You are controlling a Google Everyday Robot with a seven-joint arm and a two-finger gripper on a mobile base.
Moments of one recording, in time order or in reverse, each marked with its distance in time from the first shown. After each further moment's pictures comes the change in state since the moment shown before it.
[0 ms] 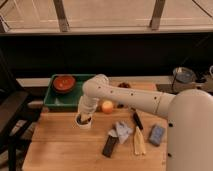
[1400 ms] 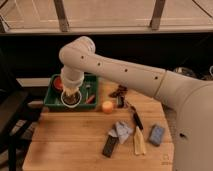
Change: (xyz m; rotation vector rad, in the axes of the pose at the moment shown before) arm -0.094 -0.077 -0.170 0.154 0.117 -0.202
